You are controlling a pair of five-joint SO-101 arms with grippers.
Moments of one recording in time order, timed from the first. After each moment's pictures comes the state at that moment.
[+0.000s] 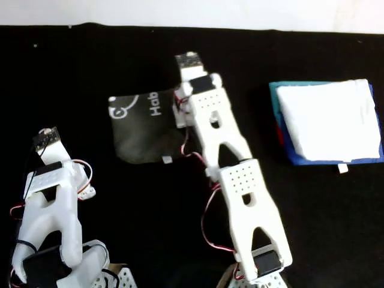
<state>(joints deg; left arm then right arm) -28.3 -19.4 60.9 42.9 -19.2 -25.1 65.3 -73.4 94.9 -4.4</state>
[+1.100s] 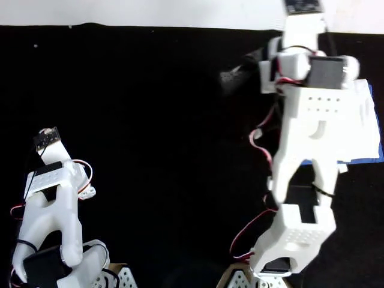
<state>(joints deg) -28.3 -19.4 61.0 42.9 -19.2 -1.7 12.2 -53.4 100.5 10.1</state>
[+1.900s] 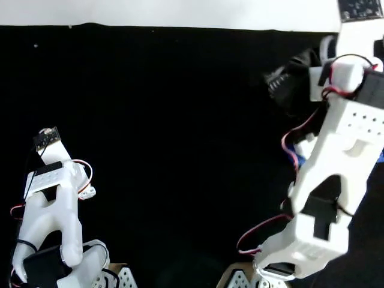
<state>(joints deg) -28.3 -19.4 61.0 42.9 -19.2 7.6 3.9 -53.1 100.5 20.6</state>
